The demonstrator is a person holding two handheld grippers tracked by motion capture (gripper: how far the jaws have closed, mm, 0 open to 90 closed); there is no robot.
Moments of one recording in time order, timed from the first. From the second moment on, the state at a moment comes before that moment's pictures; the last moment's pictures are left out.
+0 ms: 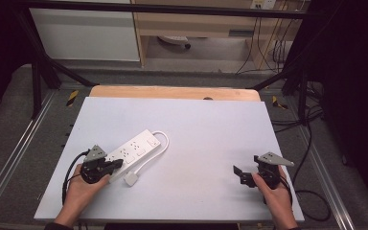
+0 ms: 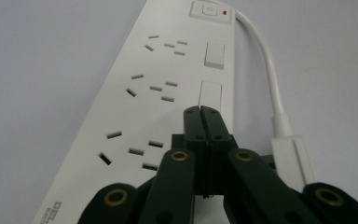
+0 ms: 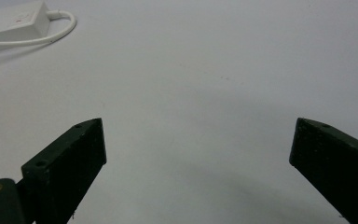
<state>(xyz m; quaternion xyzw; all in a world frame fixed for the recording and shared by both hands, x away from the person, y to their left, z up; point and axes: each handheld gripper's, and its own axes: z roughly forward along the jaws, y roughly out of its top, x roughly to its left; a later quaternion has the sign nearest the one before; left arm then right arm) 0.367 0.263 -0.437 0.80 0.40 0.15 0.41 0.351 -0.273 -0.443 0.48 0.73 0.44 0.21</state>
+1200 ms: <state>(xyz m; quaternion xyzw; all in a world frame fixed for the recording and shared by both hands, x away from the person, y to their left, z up) 0.366 0.256 -0.432 0.78 0.40 0.16 0.45 0.351 -0.273 -0.443 0.48 0.73 0.44 0.22</state>
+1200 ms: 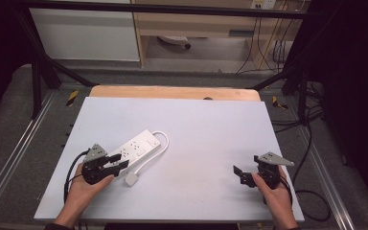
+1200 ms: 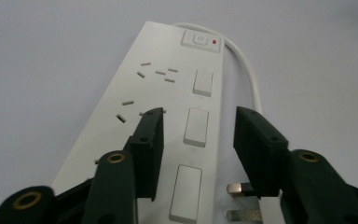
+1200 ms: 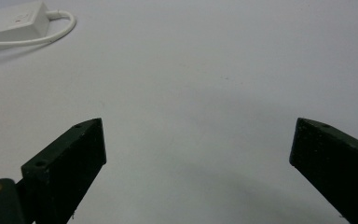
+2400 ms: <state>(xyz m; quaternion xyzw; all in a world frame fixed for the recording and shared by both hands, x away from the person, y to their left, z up) 0.367 0.257 -0.427 0.74 0.42 0.18 0.50 0.352 -0.272 -0.443 0.48 0.73 0.44 0.21</state>
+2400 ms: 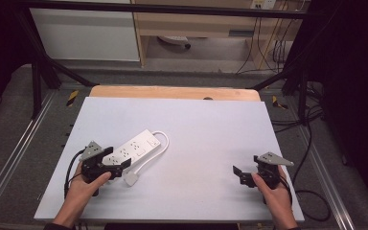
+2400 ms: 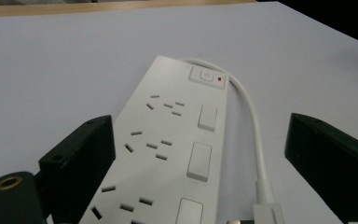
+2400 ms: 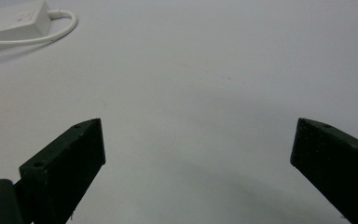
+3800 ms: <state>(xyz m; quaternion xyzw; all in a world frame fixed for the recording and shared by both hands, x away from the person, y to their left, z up) 0.374 0.259 -0.400 0.69 0.40 0.23 0.55 0.351 -0.272 -0.442 0.47 0.73 0.45 0.21</state>
